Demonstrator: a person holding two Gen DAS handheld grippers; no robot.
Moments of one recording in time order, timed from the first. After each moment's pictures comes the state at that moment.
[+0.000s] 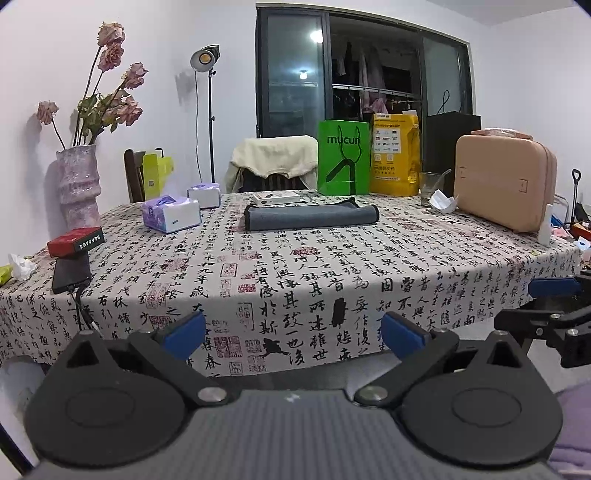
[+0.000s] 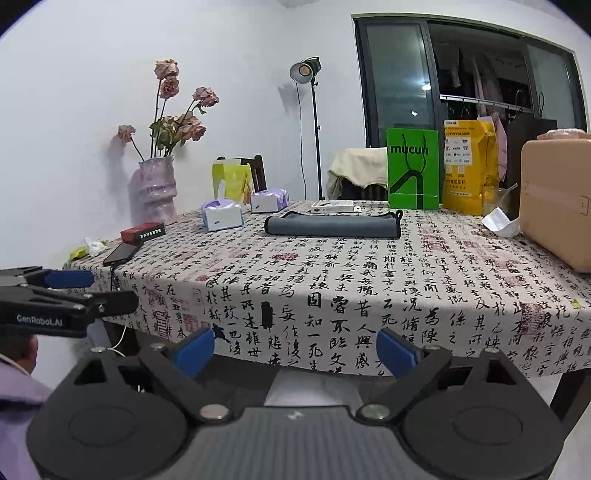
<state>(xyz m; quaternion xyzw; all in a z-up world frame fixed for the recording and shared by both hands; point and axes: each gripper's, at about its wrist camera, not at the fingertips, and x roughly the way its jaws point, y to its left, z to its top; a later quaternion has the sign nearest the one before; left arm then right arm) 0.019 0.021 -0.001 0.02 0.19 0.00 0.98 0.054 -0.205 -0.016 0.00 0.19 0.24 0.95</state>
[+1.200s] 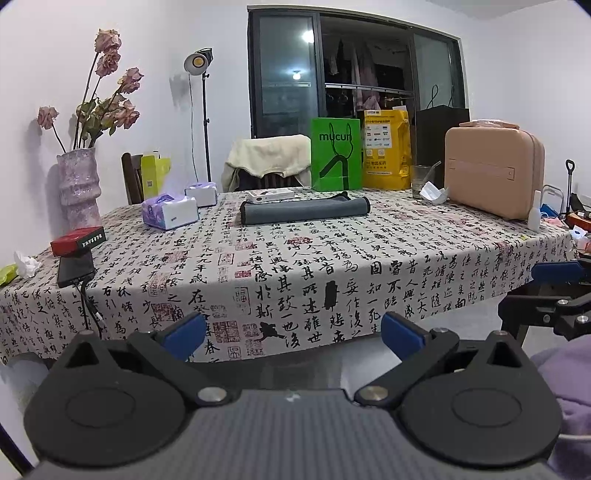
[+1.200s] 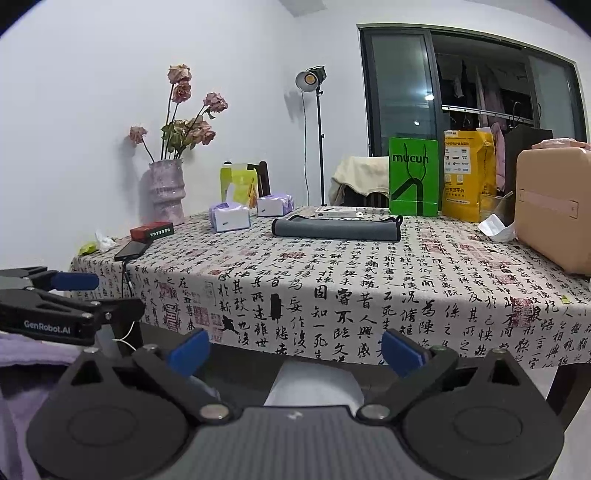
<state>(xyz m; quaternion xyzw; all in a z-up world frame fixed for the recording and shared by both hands) -0.006 0.016 -0.009 0.03 0.19 0.00 0.98 0.021 -0.210 -0.021 -0.01 0.17 0.24 0.95</state>
